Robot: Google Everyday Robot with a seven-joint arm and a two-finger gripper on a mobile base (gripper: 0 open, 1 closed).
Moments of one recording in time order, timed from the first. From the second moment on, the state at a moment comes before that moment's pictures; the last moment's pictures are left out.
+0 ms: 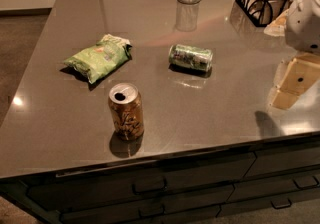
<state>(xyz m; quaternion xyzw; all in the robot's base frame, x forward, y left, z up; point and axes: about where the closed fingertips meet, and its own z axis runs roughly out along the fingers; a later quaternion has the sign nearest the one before) 0.438 -0.216 0.978 -0.60 0.78 -0.04 0.16</state>
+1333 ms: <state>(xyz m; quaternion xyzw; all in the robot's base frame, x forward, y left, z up) 0.519 -0.197 0.954 -0.60 0.78 0.00 0.17</state>
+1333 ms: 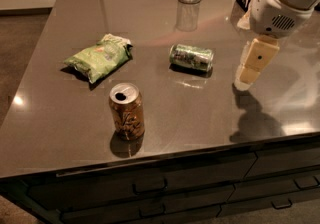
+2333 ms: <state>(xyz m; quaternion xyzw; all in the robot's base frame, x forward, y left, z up) 0.616 -0.154 0.889 -0.56 0.80 0.04 0.19</state>
